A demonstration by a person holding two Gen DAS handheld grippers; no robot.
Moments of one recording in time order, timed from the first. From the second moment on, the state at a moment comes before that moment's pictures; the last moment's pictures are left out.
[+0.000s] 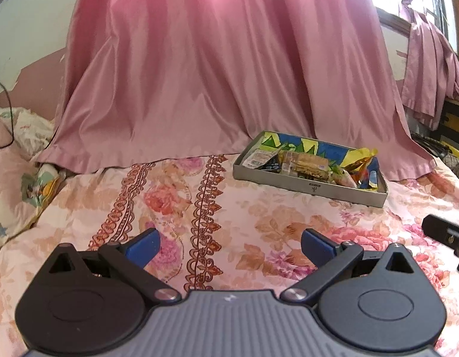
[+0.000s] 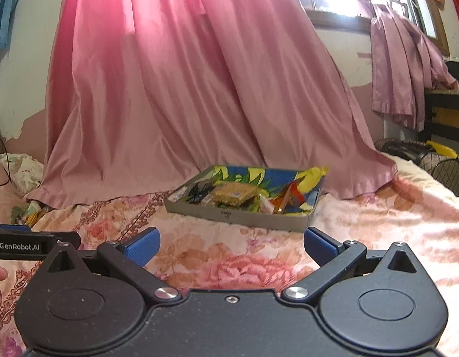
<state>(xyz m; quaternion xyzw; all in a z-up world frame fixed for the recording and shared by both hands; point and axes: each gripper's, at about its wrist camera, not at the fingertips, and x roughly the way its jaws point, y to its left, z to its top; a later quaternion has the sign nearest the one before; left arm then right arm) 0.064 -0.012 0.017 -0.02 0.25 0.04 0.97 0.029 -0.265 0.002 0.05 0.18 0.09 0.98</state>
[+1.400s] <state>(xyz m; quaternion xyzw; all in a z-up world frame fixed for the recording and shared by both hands) 0.046 -0.010 0.006 -0.02 0.27 0.02 0.96 0.031 -0.258 -0.008 0.06 0.22 0.09 0.97</state>
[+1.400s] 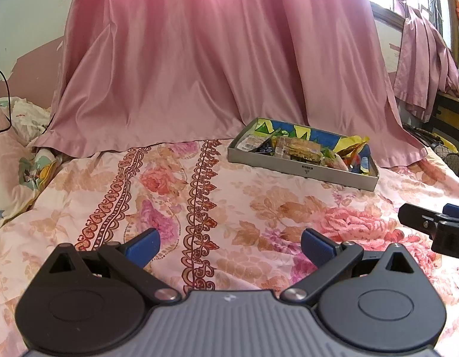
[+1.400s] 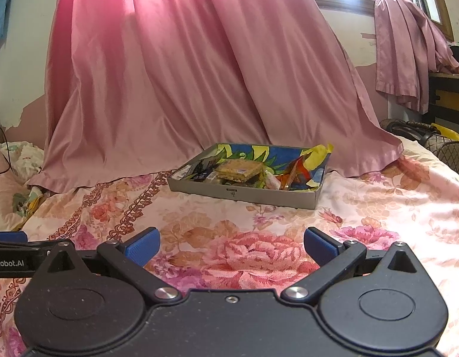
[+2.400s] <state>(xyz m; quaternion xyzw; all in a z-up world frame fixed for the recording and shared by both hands) 0.044 -0.011 0.004 -0.02 0.27 0.02 0.96 0.031 -0.258 -0.010 0.05 0.22 0.09 0.97</state>
